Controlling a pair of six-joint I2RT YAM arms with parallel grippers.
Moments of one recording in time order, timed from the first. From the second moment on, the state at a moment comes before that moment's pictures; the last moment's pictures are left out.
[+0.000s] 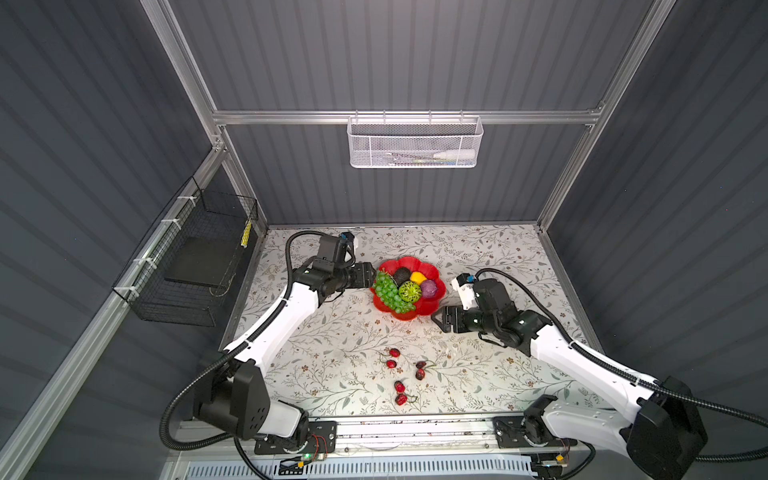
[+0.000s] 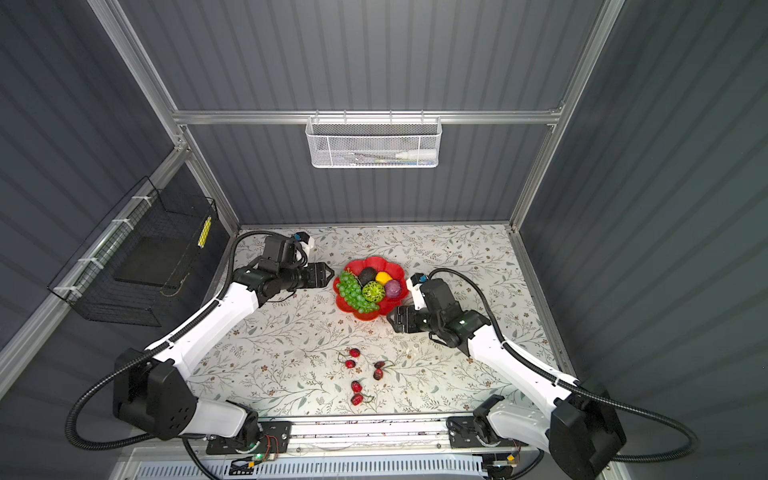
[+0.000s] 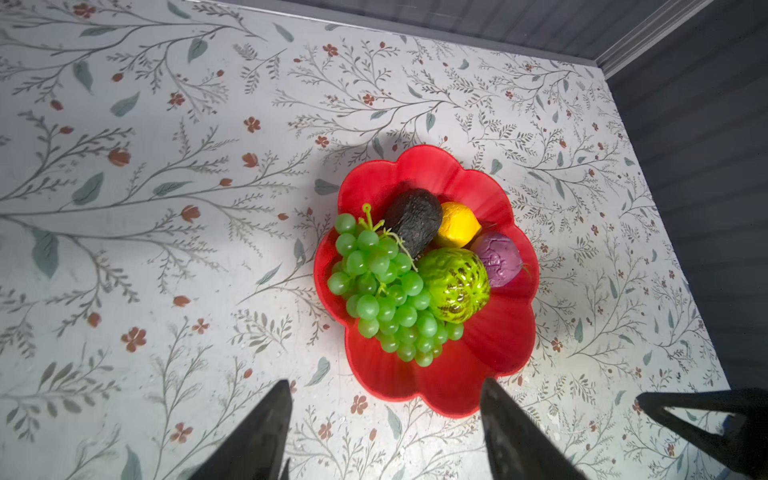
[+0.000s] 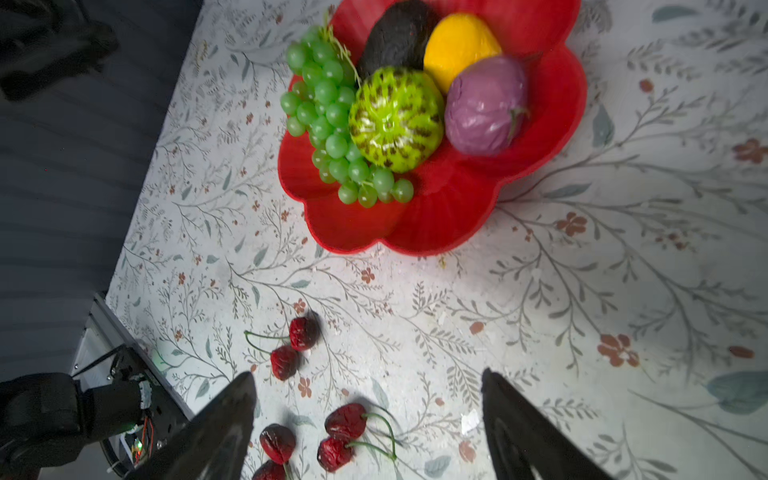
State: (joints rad) left arm -0.40 1.42 1.16 -0.53 0.16 -0.33; right arm 0.61 1.16 0.73 -0.36 -0.22 0.49
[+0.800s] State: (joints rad) left arm -0.40 1.20 0.77 -0.50 0.03 -0.48; right arm 0.88 1.19 0.73 -0.45 0.01 0.55
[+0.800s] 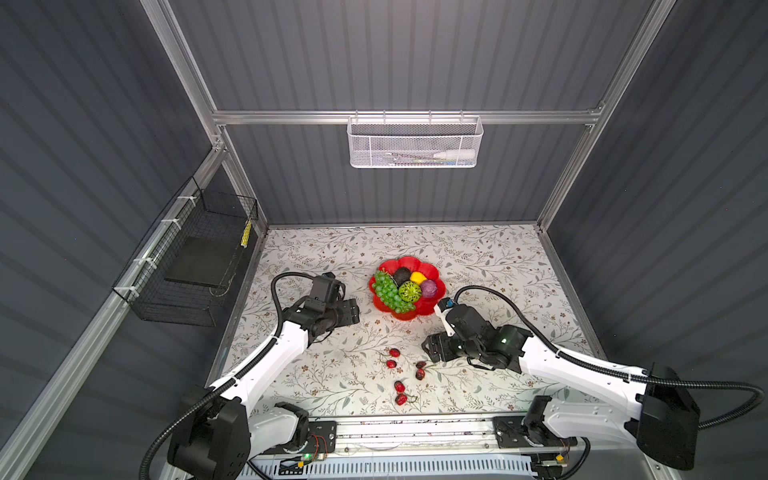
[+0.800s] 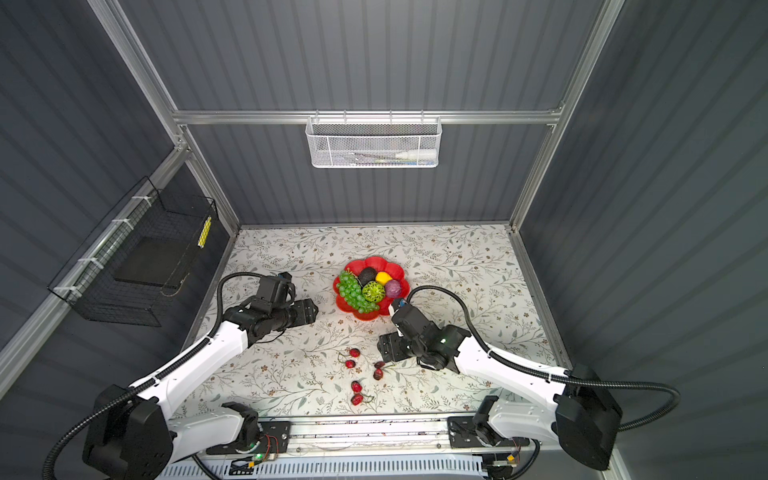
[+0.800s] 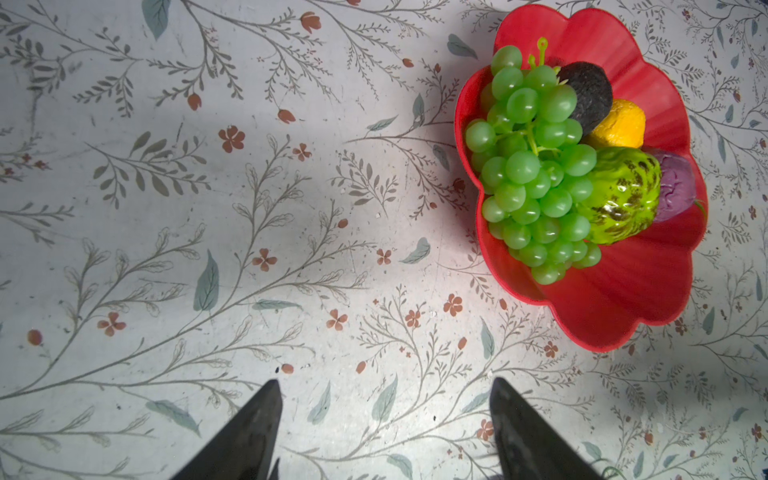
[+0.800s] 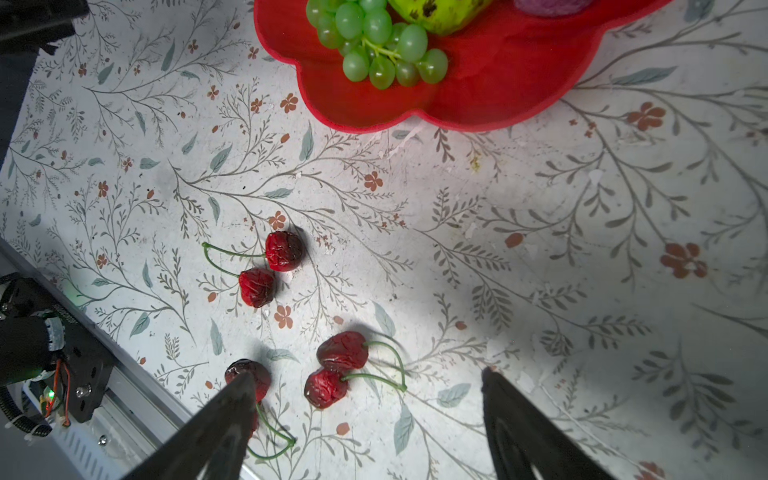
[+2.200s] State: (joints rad) left arm -0.82 1.42 0.69 -0.45 0.17 -0.58; right arm 0.91 1.26 0.66 -0.35 -0.05 0.54
